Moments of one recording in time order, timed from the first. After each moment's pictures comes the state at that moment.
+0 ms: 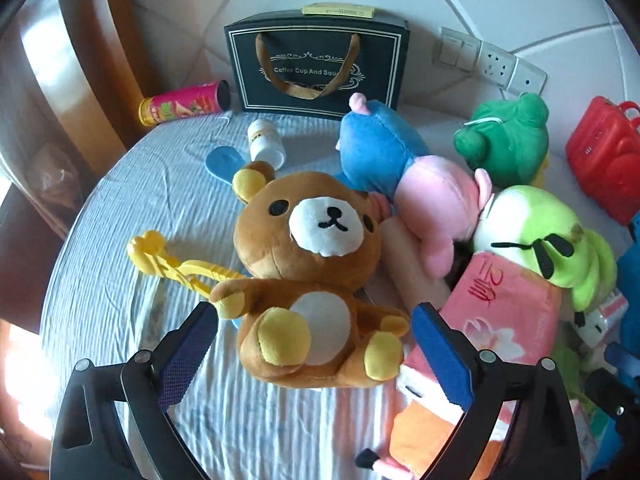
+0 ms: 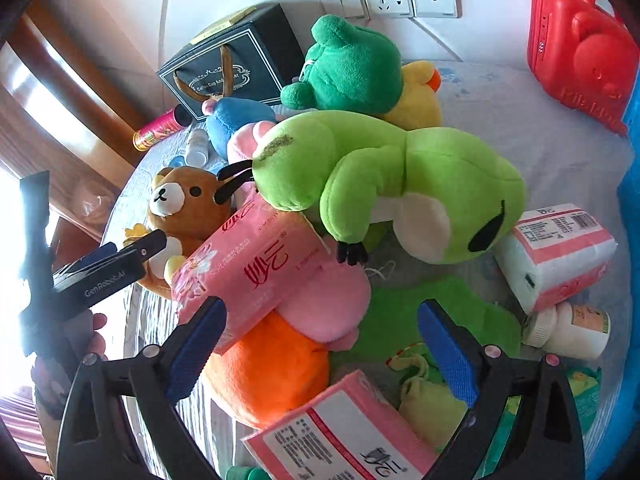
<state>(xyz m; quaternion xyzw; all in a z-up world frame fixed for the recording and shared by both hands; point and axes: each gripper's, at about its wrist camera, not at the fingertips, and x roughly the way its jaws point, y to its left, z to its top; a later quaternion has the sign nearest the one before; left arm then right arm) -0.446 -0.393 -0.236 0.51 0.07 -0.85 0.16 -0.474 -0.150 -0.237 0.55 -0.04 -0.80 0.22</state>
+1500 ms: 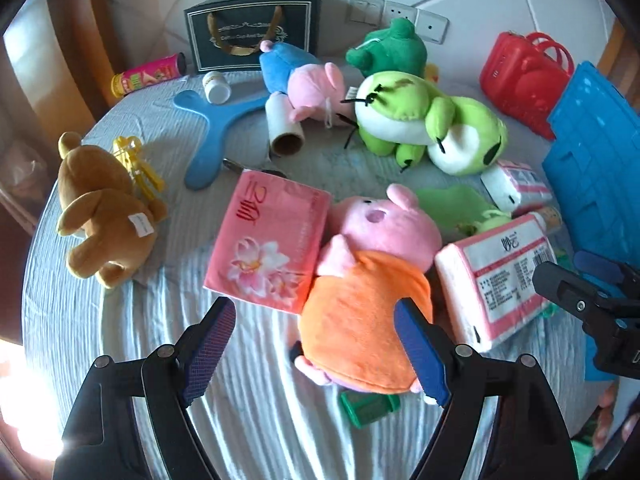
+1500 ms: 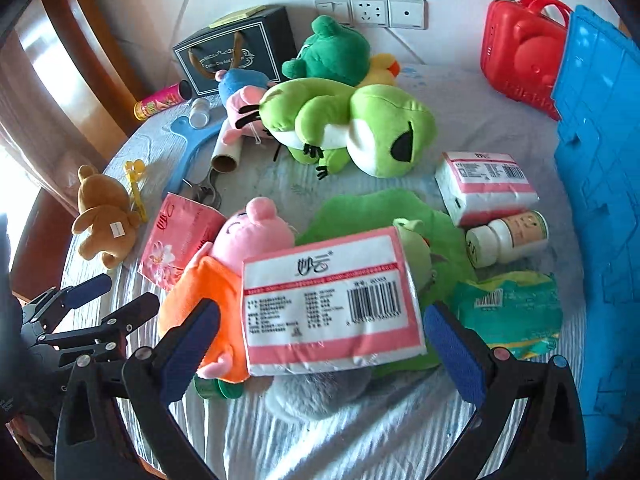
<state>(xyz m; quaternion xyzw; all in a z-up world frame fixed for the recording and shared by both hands) -0.287 -0.307 -0.220 0.53 0.06 -0.84 0.05 -0.331 -0.110 -0.213 0.52 0.01 -0.83 0.17</state>
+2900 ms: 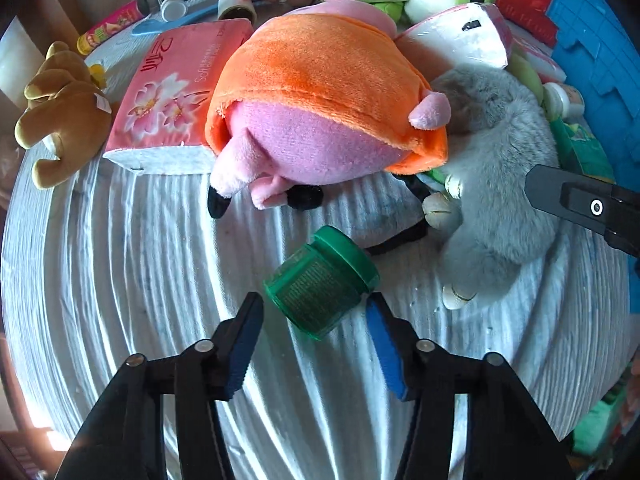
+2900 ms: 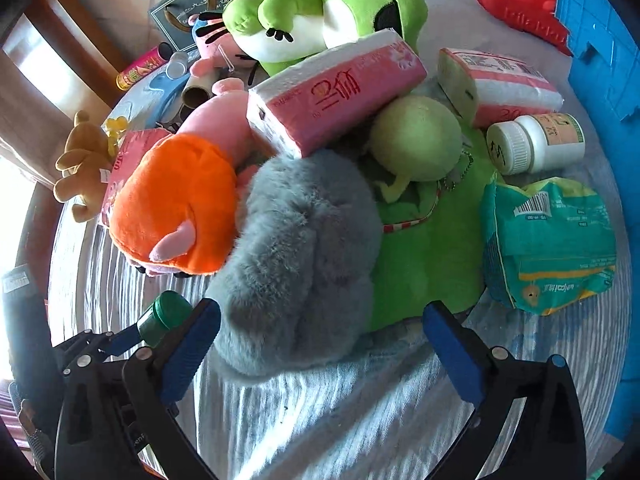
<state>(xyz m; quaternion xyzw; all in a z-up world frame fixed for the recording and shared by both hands) -0.247 -0.262 -0.325 0.61 0.02 -0.79 0.04 -0.317 -0.101 -0.294 0.58 -0.01 -0.80 0.18</state>
